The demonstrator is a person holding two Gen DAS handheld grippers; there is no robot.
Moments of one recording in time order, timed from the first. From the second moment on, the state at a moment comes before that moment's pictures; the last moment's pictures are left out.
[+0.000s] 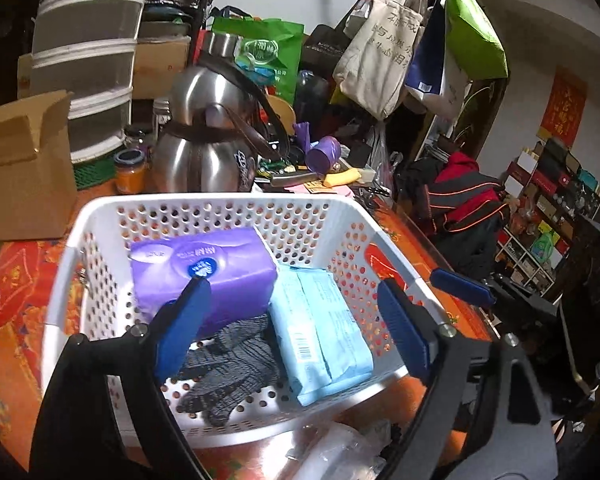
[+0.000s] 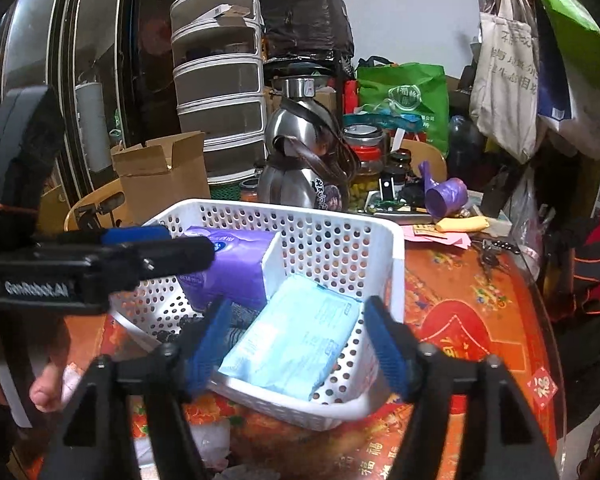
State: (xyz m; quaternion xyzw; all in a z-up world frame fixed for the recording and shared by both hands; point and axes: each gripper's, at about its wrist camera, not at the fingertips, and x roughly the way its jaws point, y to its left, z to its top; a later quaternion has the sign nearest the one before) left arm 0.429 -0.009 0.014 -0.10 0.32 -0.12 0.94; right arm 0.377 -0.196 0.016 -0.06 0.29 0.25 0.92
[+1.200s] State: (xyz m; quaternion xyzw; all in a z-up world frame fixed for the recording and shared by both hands) left arm 0.172 0.093 -0.063 -0.07 0.35 0.04 0.93; right arm 0.197 -0.230 -0.064 0.05 0.36 0.20 0.91
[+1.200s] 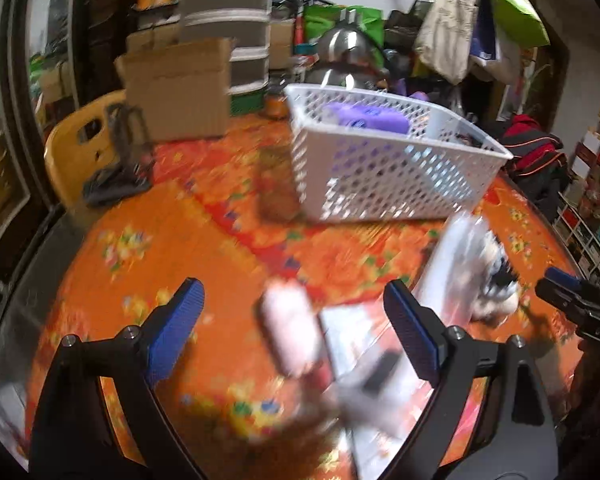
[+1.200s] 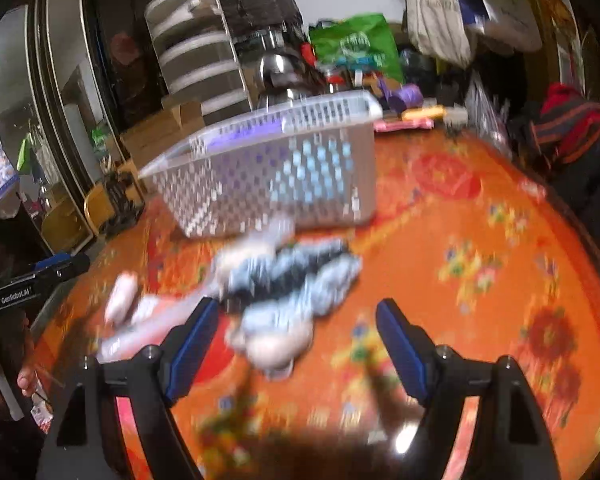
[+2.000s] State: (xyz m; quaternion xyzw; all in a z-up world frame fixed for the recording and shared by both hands) left arm 0.161 0.098 -0.098 -0.09 0.37 0.03 0.92; right arm 0.170 -0.208 -0.085 0.03 0.37 0.22 0.90
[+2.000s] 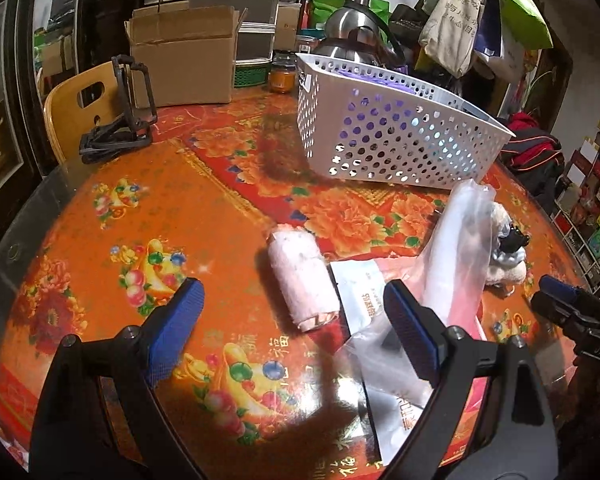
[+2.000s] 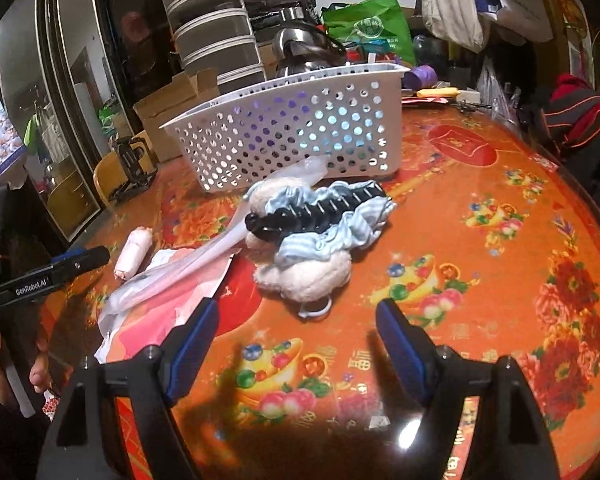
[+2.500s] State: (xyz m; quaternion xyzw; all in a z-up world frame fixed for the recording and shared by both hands) left arm 0.162 0.068 -0.093 -0.08 0.37 0.00 0.93; right arm 0.169 -0.209 -0.084 0.04 0.37 0.22 0.90
